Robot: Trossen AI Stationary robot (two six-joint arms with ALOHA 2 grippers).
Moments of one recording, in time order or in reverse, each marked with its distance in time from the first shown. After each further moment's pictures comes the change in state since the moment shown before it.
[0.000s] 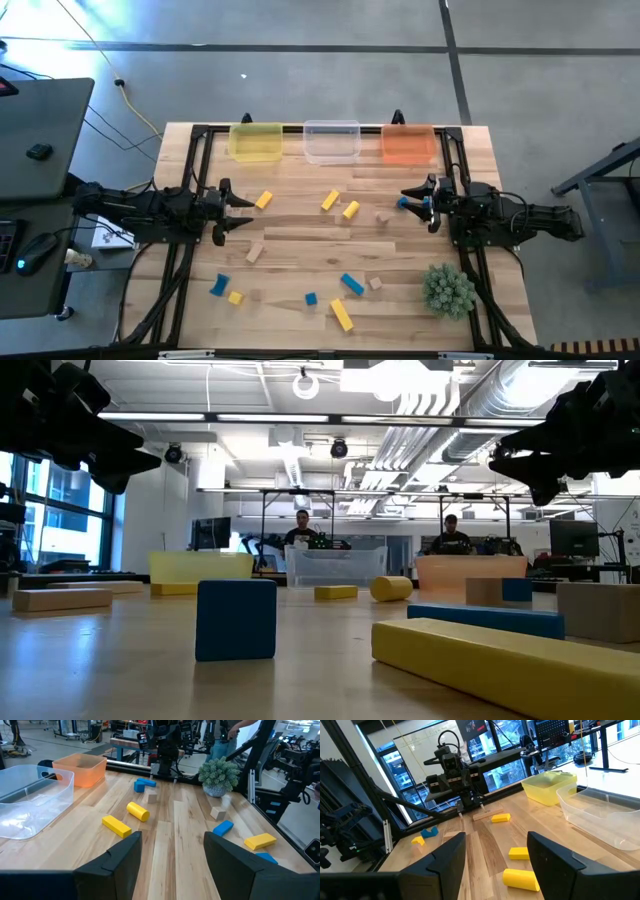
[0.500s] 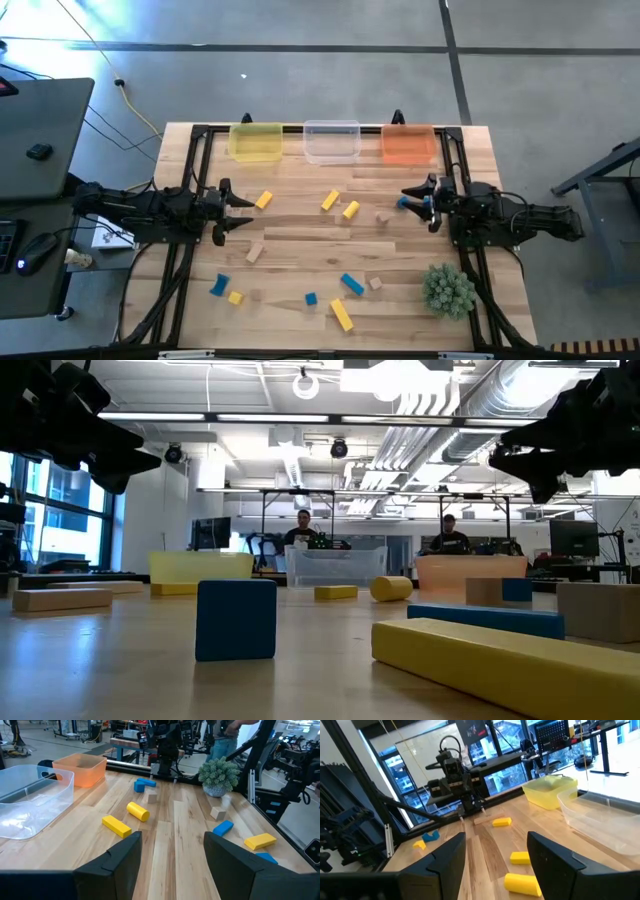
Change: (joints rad) left arm 0.000 0.000 0.000 0.000 0.000 0.000; right arm 0.000 -0.001 0.000 0.031 0.001 0.001
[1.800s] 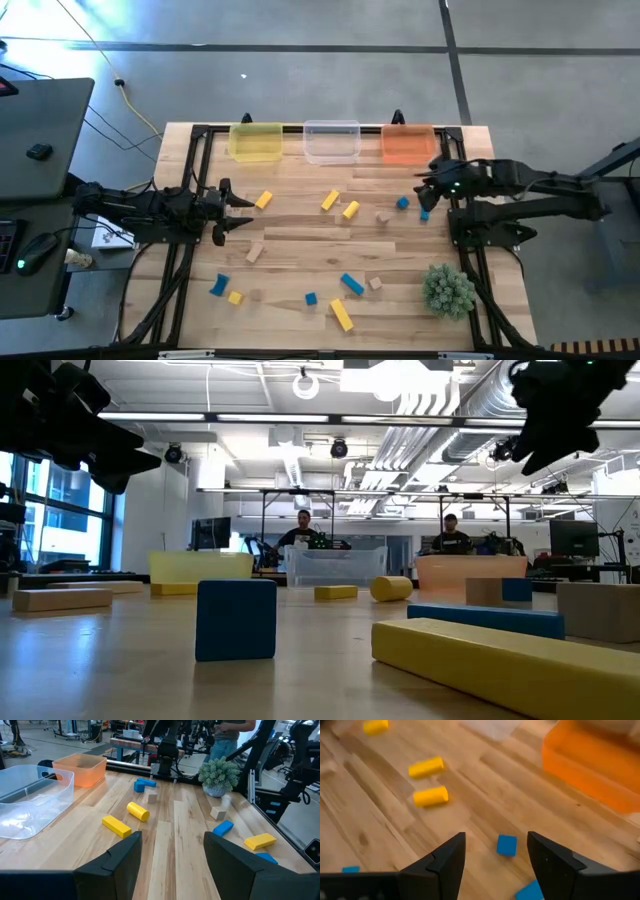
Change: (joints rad) left arm 0.000 0.000 0.000 0.000 0.000 0.000; right arm 0.000 0.731 0.798 -1.046 0.243 0.336
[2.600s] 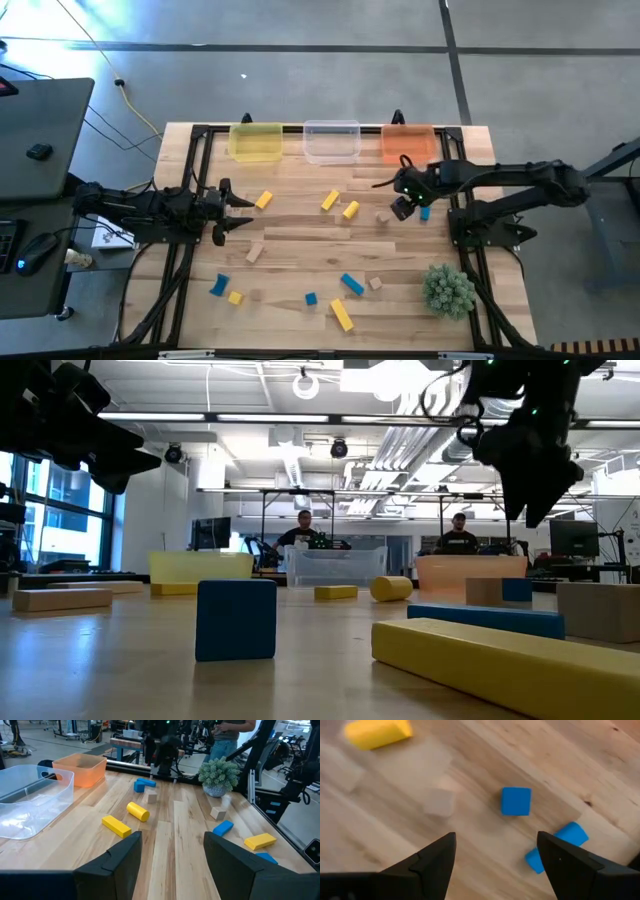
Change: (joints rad) left arm 0.000 0.000 0.000 0.000 0.000 0.000; right arm -0.043 0.433 0.027 -0.013 -0.161 0.110
